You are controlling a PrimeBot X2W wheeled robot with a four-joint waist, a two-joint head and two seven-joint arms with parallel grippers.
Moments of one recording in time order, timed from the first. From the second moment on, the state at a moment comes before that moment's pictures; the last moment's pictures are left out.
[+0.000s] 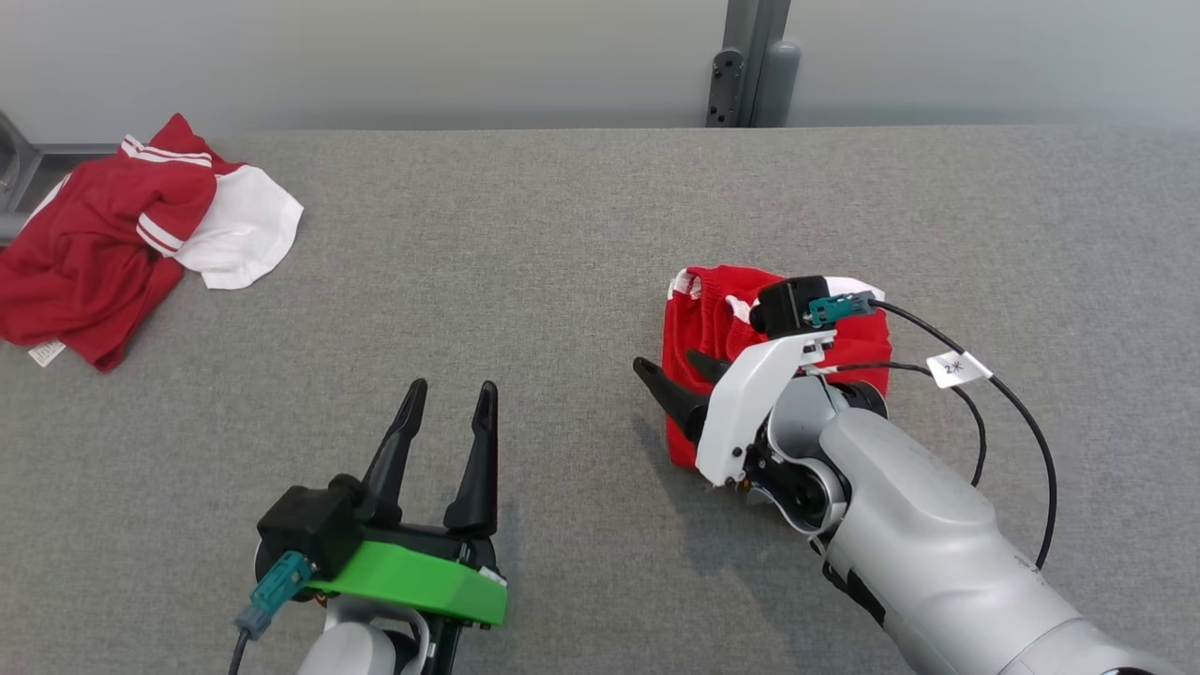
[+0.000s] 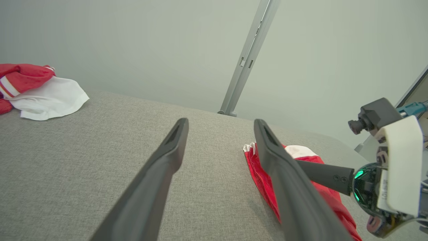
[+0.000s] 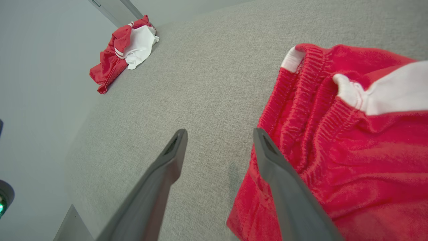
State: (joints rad) left arm -0.12 0.05 -0.31 0.15 -0.45 -0.09 -0.26; right arm -0.68 -0.05 0.61 0.76 0.83 0.13 0.17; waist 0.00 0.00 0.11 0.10
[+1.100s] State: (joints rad) left arm -0.02 0.05 -0.18 0.12 -0.39 -0.06 -0.26; right arm -0.17 -0.06 0.03 0.23 0.23 0.13 -0.26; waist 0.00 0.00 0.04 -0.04
